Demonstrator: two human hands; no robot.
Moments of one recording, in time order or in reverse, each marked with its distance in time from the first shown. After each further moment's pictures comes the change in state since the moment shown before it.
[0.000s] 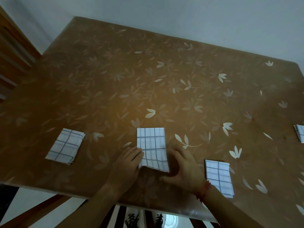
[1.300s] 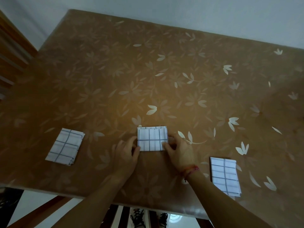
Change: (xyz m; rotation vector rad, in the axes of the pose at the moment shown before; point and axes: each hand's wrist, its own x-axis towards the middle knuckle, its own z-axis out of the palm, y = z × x) left_hand 0.032 -0.009 0.002 -0.171 0.071 -0.465; right_hand 0.055 -0.003 0.024 0.164 0.183 0.331
